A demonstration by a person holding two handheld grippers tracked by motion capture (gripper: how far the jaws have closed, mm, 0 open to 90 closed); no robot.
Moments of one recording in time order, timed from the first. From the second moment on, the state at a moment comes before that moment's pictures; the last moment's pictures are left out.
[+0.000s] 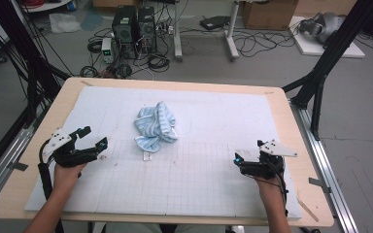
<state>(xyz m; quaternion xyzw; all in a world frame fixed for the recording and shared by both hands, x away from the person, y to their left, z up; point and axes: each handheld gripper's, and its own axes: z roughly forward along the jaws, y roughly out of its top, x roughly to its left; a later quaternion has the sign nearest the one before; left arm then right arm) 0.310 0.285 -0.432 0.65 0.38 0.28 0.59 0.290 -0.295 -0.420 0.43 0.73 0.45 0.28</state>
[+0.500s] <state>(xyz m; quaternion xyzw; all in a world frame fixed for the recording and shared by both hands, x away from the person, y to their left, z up) 0.309 0.285 -0.431 0.65 0.39 0.28 0.59 0.294 -0.294 -0.421 0.42 0.74 0.45 0.28</state>
